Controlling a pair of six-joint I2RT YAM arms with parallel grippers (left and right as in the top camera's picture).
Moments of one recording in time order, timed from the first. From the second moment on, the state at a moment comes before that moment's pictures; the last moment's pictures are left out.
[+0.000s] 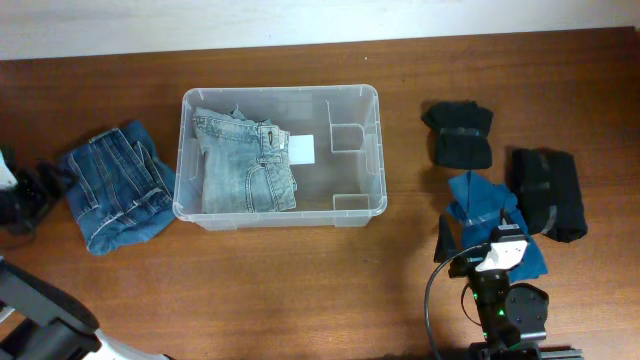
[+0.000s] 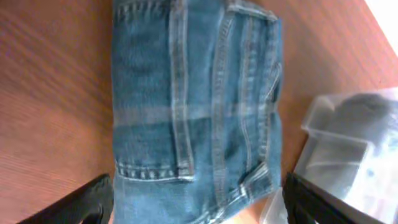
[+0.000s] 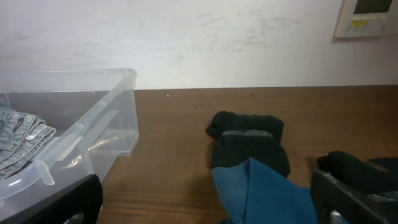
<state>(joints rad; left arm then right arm) 0.78 1.90 1.53 -0.92 0.53 0.09 0.01 0.01 0.01 -0.07 -0.03 0.04</state>
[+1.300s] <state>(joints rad) 0.78 2.04 1.23 -0.41 0.69 0.08 0.01 0.01 0.01 -0.07 -0.03 0.04</state>
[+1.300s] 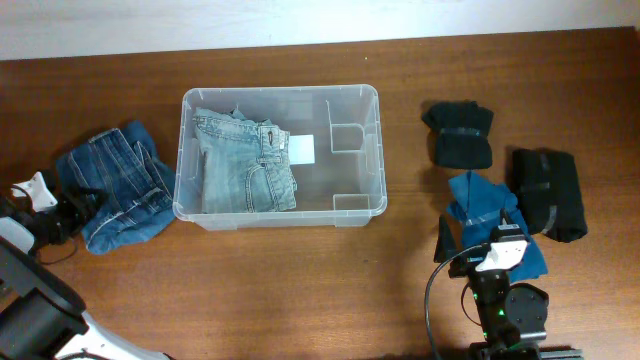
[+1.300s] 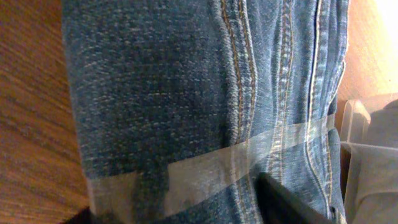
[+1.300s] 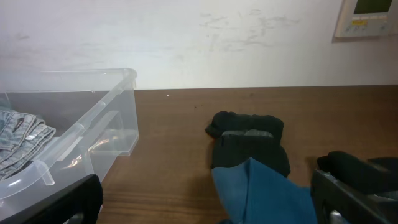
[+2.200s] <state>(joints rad) 0.74 1.49 1.39 -0.72 0.65 0.00 0.01 0.01 0.01 -0.07 -0.03 0.04</state>
